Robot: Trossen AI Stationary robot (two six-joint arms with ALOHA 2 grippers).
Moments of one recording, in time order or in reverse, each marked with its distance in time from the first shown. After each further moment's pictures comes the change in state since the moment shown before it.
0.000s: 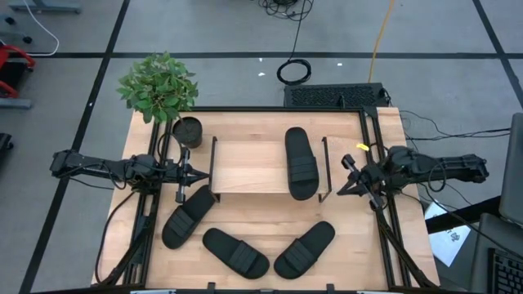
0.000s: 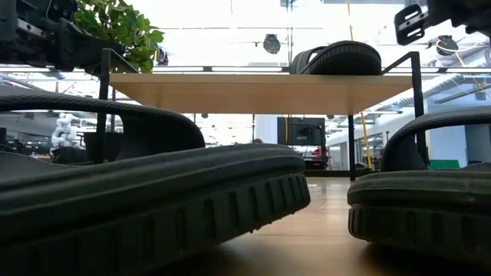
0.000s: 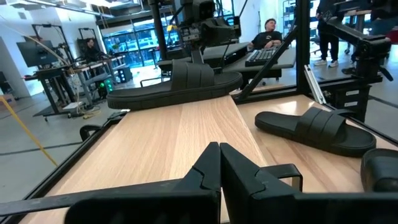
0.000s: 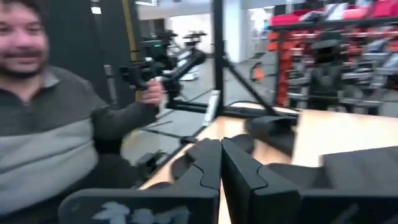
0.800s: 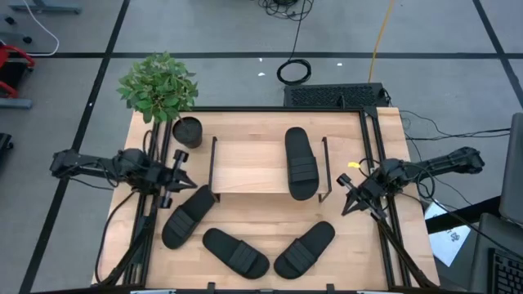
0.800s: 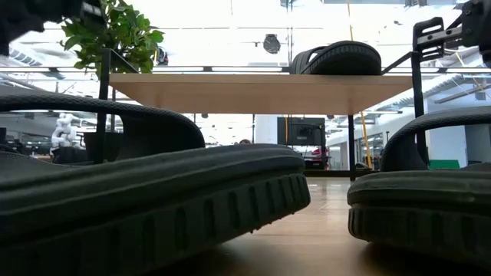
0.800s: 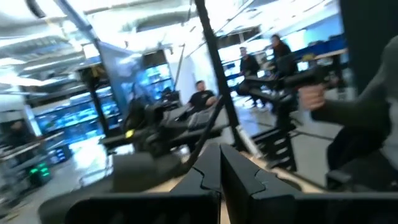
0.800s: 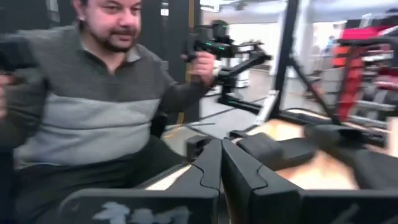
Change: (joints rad) left arm -0.001 -0.002 0.101 0.108 0.347 0.080; right arm 0.136 -0.004 -0.246 0.290 -0.097 -0.078
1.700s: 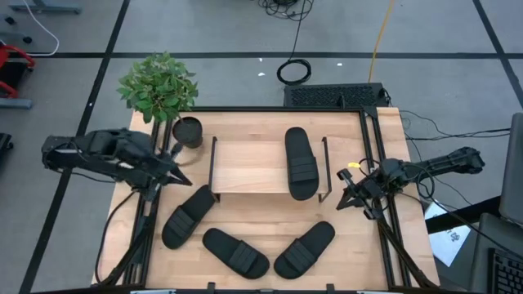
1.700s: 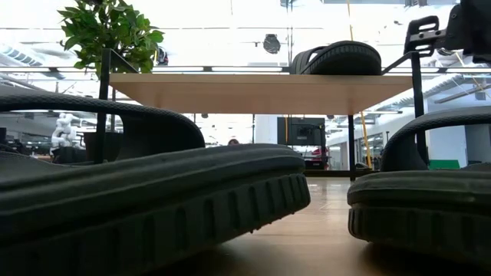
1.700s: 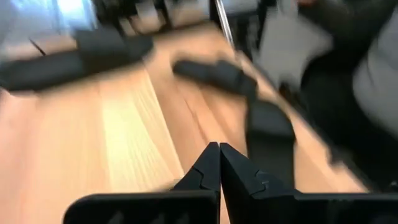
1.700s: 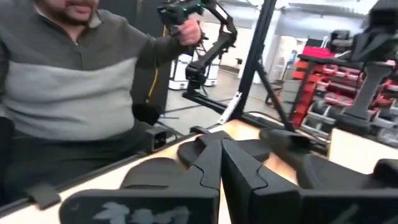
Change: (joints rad) left arm 0.000 0.412 0.801 -1.158 -0.038 -0.062; right arm 0.000 0.000 0.000 -0.010 0.118 -0.179
